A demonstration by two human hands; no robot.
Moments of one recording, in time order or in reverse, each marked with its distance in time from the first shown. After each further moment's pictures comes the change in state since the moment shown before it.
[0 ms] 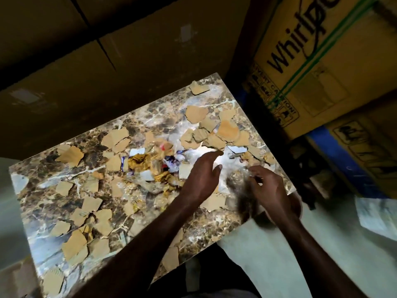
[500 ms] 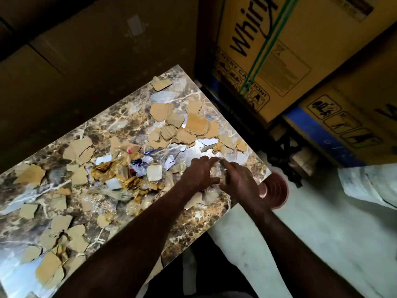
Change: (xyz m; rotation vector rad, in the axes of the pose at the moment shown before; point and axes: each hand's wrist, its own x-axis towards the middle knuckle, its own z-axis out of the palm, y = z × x) left_hand 0.059 -0.027 0.111 0.402 -0.444 0.014; right_hand 0.007 0.061 0.030 -0.297 -0.189 -0.011
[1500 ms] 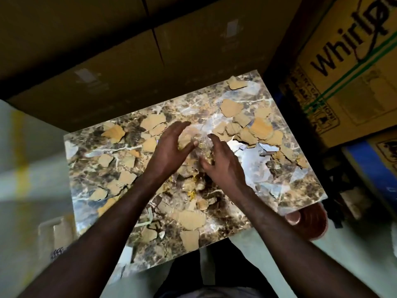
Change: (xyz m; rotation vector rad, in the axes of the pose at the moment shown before) left_hand -0.199 -0.130 -0.148 -0.258 0.714 -0.183; right_hand 0.001 -0.246 0.000 0.285 0.056 -0.313
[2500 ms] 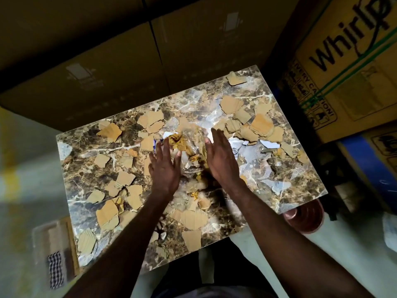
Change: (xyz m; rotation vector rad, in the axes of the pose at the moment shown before) left_hand -0.041 -0.069 0.057 0.036 0.001 -0.386; right_hand 0.033 0.024 0.050 0.003 0.057 0.114
